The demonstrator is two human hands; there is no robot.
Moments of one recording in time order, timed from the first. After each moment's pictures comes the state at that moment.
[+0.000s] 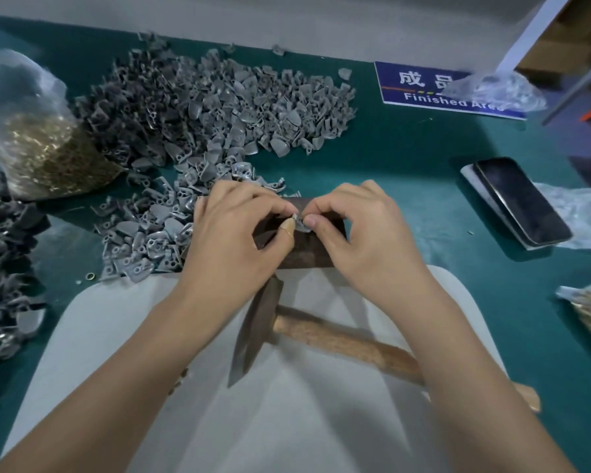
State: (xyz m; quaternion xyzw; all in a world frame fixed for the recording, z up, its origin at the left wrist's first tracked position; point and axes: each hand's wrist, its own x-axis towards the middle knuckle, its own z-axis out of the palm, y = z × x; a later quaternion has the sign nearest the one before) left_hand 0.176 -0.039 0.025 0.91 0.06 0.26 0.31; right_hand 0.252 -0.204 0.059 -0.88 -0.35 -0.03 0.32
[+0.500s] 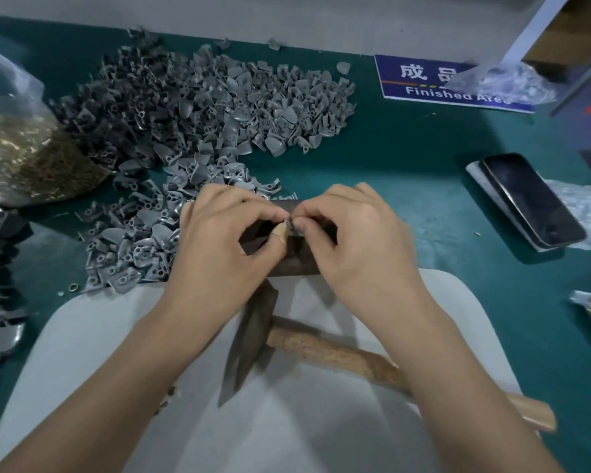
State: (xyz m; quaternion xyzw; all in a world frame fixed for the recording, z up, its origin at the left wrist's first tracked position) left_hand 0.177 -0.039 0.025 0.91 0.06 0.26 0.32; right_hand 0.247 -0.194 0.053 -0.90 -0.32 -0.09 0.29
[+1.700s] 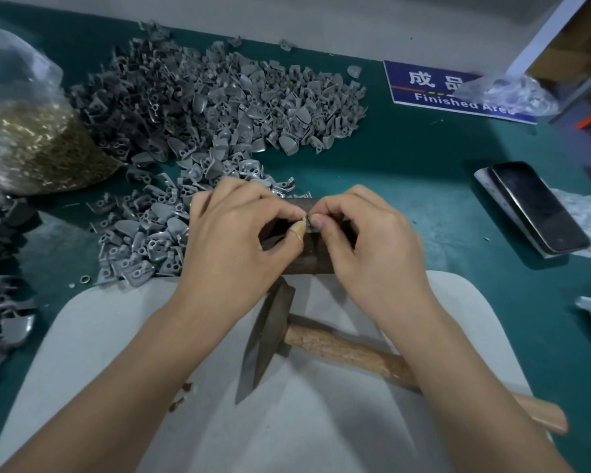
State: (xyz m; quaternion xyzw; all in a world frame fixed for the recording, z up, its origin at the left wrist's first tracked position) left_hand 0.175 -0.034 0.026 0.92 0.06 0.27 0.28; right_hand 0.241 -0.192 0.045 -0.89 -0.30 -0.08 0.33
